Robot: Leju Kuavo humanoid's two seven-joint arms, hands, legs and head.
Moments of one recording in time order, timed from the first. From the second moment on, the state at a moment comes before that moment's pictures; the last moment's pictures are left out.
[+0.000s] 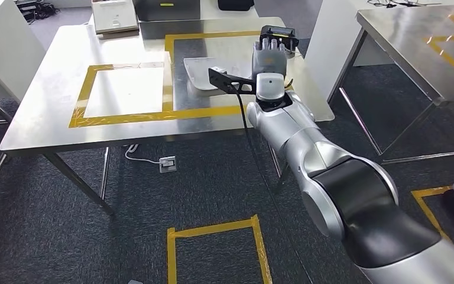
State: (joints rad) left arm -0.18 -0.19 0.78 -0.20 -1.13 -0.12 -0.14; right arm -1.15 0.10 0.43 -0.29 1.57 -0.11 0.16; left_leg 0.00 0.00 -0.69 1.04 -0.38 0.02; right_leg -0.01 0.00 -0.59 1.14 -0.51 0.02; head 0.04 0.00
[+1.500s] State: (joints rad) left arm -0.18 -0.19 0.78 -0.20 -1.10 -0.12 -0.15; right arm -1.15 0.11 0.43 -0.29 1.57 -0.11 0.16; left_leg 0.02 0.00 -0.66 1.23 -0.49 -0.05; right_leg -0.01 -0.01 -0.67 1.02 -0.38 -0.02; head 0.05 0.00
